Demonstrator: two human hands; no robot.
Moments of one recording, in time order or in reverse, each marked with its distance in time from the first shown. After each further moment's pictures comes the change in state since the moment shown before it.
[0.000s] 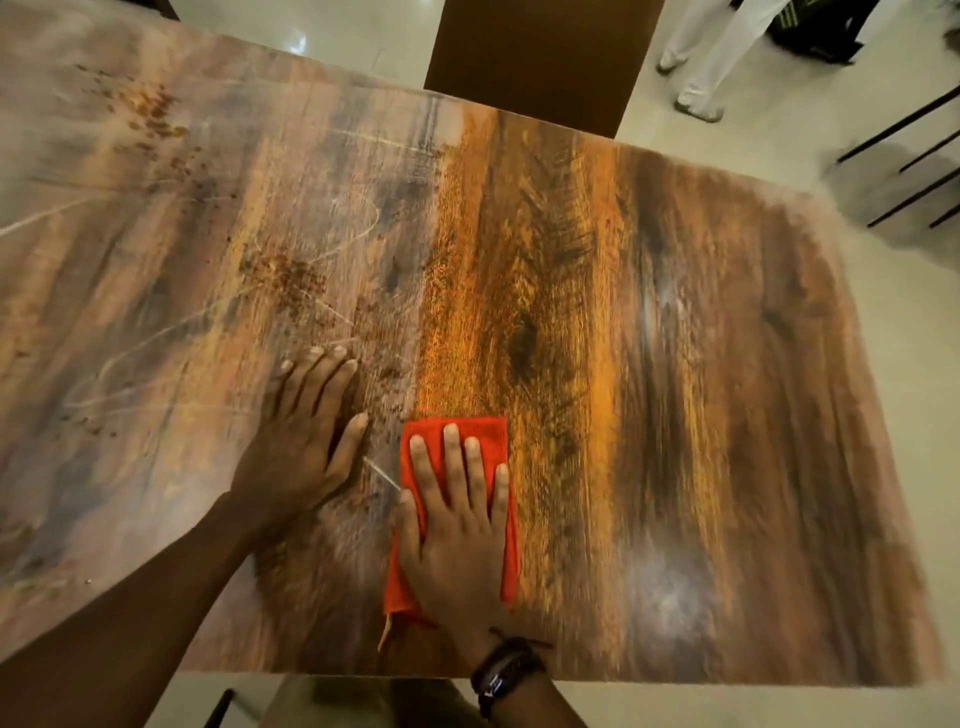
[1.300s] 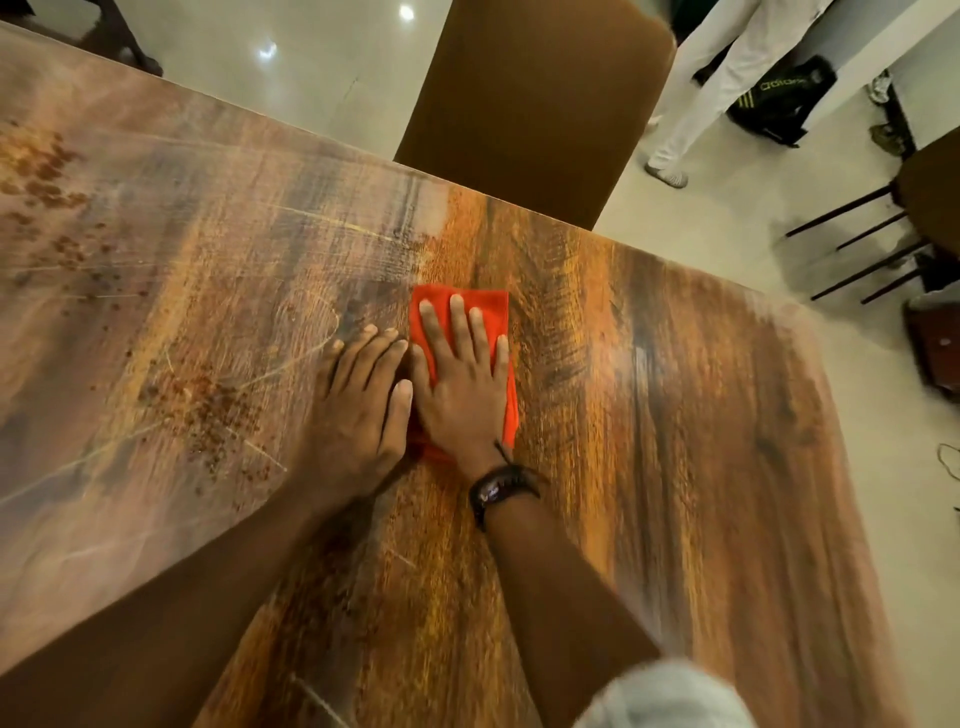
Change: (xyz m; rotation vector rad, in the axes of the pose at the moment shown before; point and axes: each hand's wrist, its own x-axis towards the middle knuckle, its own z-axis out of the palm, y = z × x) left_hand 0.193 0.012 0.041 -0.301 0.119 -0.096; right_hand 0.315 0.036 -0.008 -0.011 -0.011 -0.050
